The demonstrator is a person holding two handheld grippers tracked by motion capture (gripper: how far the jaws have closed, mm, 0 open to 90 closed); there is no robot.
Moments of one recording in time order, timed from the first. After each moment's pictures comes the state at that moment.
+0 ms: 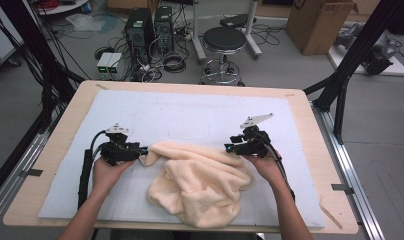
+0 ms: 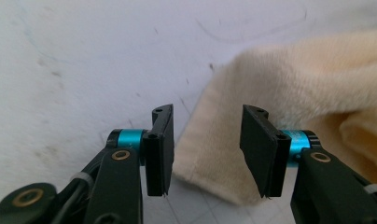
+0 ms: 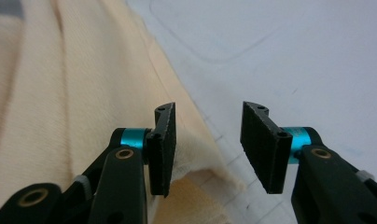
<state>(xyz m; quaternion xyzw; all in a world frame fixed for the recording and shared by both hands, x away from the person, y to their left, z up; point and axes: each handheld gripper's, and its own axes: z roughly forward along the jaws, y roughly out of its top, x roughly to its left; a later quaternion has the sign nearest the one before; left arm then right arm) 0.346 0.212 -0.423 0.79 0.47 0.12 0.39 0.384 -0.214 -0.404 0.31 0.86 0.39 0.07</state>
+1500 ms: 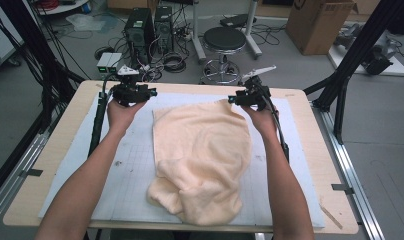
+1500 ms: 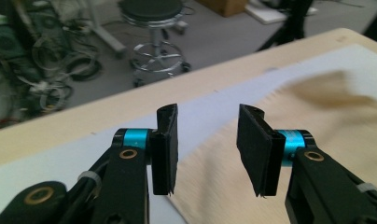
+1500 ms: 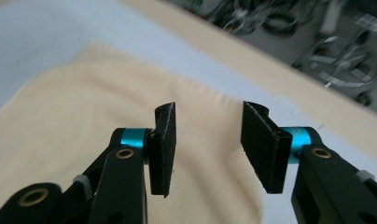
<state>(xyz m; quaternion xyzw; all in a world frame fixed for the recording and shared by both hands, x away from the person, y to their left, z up) 0.461 0.192 -0.334 0.74 0.44 0.22 0.46 0.486 -0.213 -0.330 0.38 0.82 0.39 0.15</state>
